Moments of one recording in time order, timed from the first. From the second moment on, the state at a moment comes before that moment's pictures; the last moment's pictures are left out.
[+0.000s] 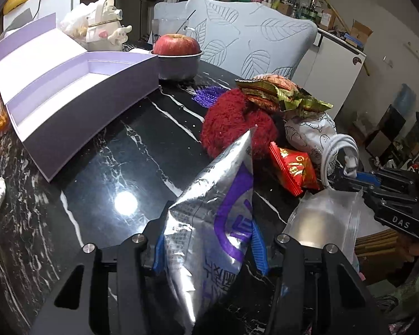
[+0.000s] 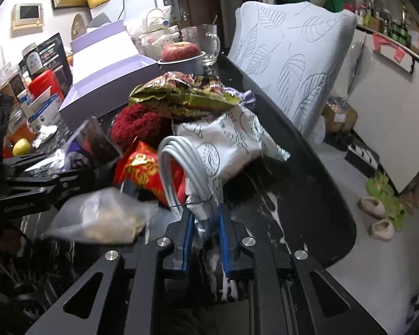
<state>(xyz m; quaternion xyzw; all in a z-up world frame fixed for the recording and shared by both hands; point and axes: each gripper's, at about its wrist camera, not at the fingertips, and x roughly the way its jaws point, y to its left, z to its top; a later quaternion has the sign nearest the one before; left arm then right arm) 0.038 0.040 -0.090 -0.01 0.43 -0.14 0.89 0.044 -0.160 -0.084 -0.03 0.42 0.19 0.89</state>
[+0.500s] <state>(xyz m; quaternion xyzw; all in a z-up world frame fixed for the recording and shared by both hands) 0.041 0.040 -0.095 -0.01 0.43 -0.13 0.89 0.041 -0.151 -0.089 -0.03 0.41 0.23 0.88</state>
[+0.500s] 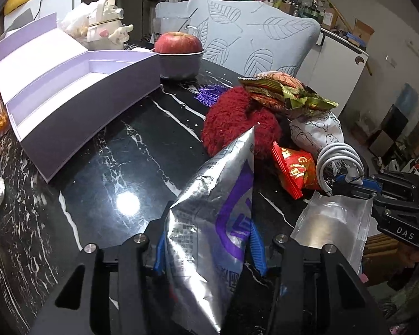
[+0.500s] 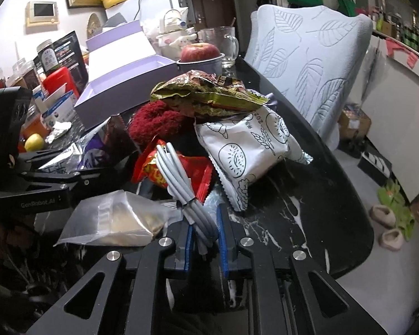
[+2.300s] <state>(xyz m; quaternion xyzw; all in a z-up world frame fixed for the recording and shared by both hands) 0.053 0.116 0.092 0.00 0.23 -0.02 0.97 0.088 -0.056 0.077 -0.05 0.25 0.38 0.89</state>
